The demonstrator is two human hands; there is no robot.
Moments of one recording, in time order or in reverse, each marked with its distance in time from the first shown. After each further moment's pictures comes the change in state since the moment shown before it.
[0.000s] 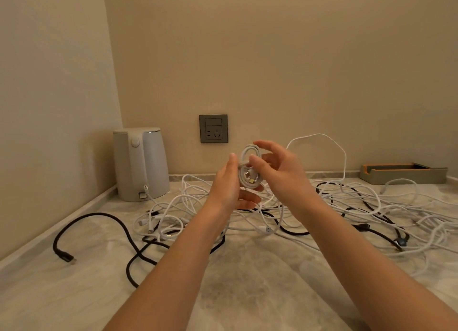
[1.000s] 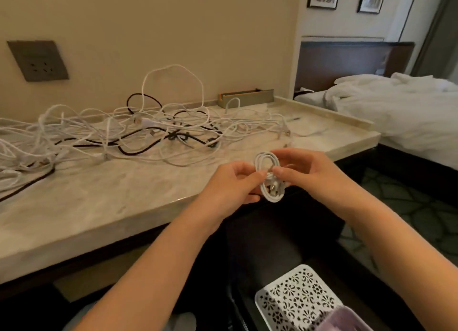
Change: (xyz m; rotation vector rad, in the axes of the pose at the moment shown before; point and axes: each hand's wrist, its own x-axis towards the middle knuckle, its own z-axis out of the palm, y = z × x) left_hand -0.158 -0.053 0.214 0.118 -0.534 -0.191; right_hand -0.245 -0.030 -0.243 -0.245 0.092 0.352
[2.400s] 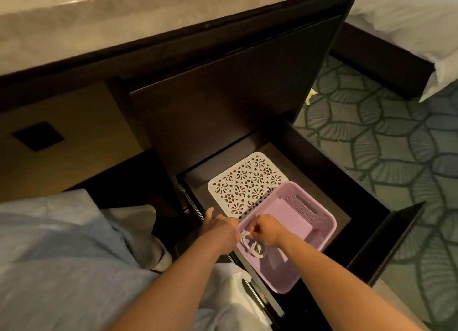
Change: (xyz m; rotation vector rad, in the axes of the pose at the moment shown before) left_hand -0.053 -0.295 0.134 1.274 -0.723 -0.358; right_hand -0.220 0.332 0.076 -0.583 -0.466 0.821
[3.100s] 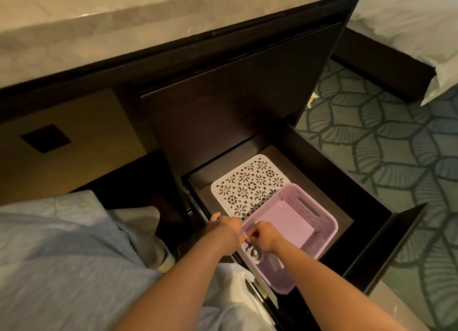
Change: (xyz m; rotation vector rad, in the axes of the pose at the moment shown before) left_hand -0.003 0.000 -0.002 -0.210 -0.014 -0.040; right_hand 0.016 0.008 0.032 0.140 0.051 0.114
